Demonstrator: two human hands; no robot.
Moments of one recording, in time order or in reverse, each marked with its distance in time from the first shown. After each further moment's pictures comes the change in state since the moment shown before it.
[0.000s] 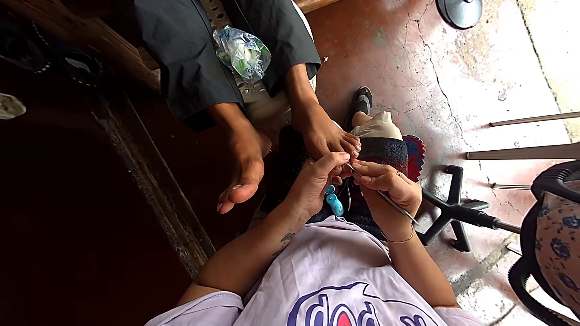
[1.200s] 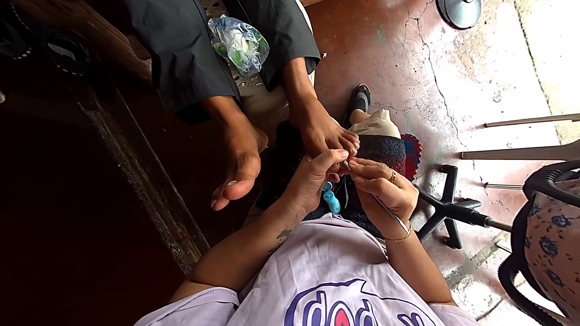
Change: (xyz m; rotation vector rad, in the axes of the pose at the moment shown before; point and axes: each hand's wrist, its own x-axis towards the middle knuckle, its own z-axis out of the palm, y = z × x) left_hand 0.001 0.000 -0.001 0.023 0.001 0.012; right_hand 0.006 -0.003 -0.003 -0.158 -0.108 -0.163
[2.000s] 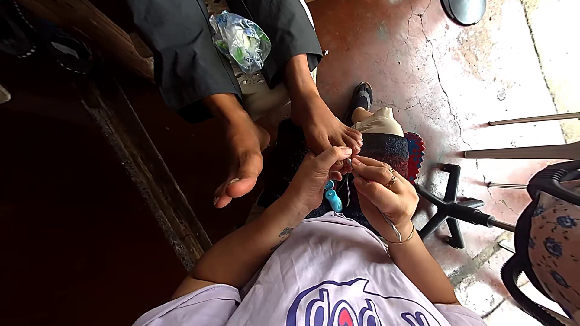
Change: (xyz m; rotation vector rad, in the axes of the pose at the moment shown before) left_hand -0.001 0.003 0.004 0.022 0.021 -0.011; right_hand 0.000 -0.007 -0.001 -0.165 -0.078 -0.088
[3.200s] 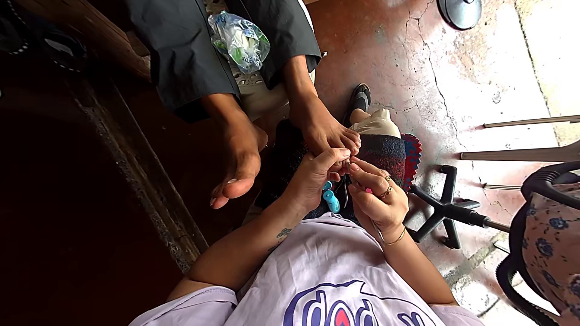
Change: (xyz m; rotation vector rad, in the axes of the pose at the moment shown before) left_hand 0.001 -0.003 -0.002 -0.018 -0.023 0.030; right_hand -0.013 0.002 0.008 -0.078 0.027 -0.070
